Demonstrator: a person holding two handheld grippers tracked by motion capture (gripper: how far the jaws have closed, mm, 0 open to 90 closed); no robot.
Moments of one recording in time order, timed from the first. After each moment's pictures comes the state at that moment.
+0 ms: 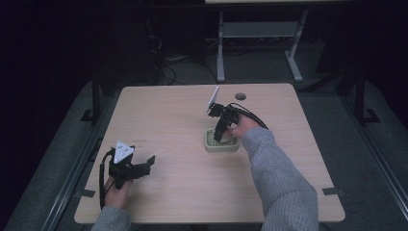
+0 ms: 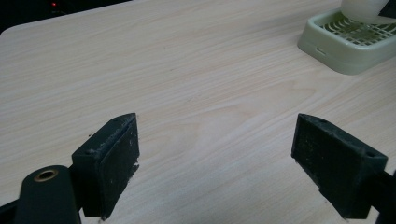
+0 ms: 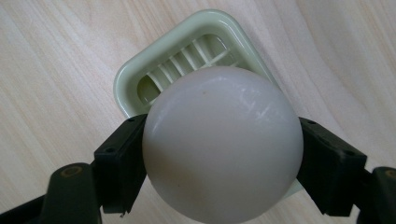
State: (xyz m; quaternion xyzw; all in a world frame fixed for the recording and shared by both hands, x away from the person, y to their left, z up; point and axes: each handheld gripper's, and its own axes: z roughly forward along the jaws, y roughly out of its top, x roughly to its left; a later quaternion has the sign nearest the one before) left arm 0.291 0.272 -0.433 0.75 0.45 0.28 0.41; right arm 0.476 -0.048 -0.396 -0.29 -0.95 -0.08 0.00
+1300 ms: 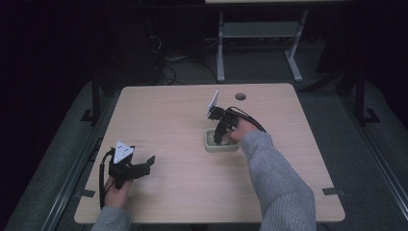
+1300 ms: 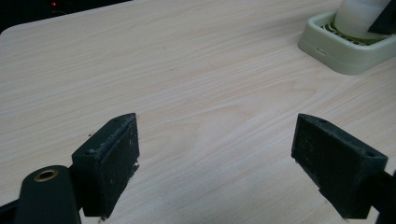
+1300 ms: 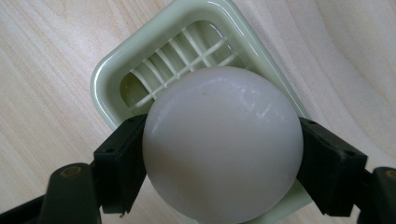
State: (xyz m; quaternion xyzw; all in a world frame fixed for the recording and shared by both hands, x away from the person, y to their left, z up) left arm 0.291 0.273 -0.433 0.74 0.45 0.28 0.41; right arm 0.478 -0.047 -0.413 -0.31 -0.95 -0.07 0.01
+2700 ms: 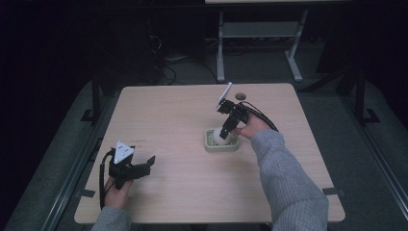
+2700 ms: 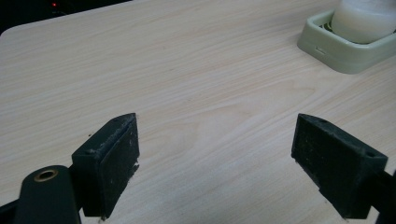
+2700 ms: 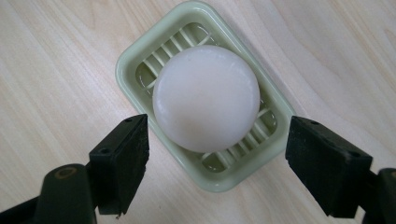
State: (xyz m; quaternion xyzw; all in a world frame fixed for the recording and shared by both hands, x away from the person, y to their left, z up) left arm 0.290 0.272 -0.433 0.75 0.45 0.28 0.40; right arm 0.466 -0.079 -0.378 -0.33 -0.94 -0.12 0.00
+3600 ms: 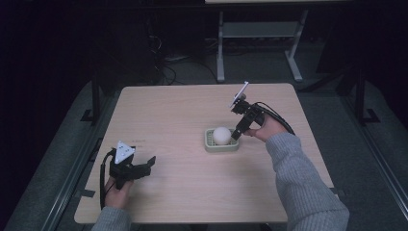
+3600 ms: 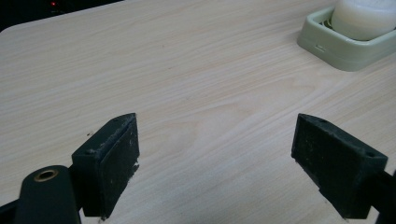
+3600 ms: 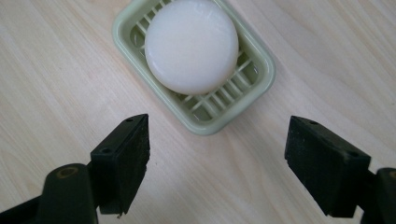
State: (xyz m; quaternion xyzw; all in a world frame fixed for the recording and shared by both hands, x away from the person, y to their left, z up) left arm 0.291 0.271 -0.433 0.75 0.45 0.28 0.40; right arm 0.448 -0.119 -0.365 -0.35 -0.93 -0.14 0.00
